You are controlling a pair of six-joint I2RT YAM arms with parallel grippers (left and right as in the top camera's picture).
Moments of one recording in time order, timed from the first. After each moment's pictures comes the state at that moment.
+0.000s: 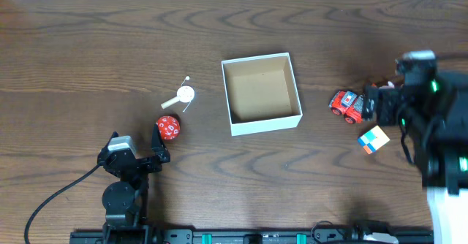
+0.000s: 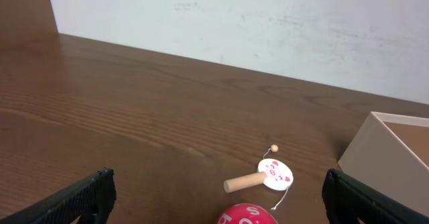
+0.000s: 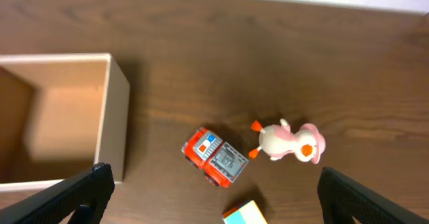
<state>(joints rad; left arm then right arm) -0.01 0.04 0.02 -0.11 -0.11 -0.18 -0.06 1.02 1.19 -0.87 -0.05 -0.08</state>
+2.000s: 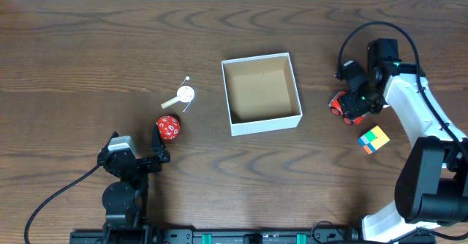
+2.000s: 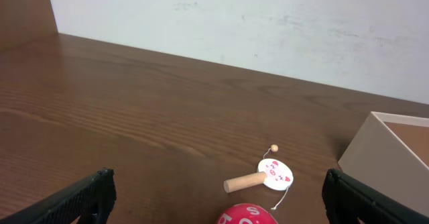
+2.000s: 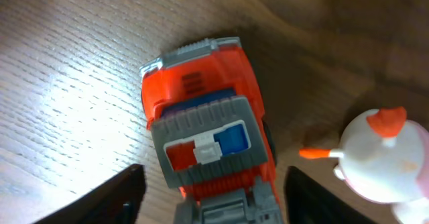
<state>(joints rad) -0.01 0.04 0.02 -0.11 -0.11 -0.18 -0.06 1.76 1.21 -0.84 -0.01 -0.56</state>
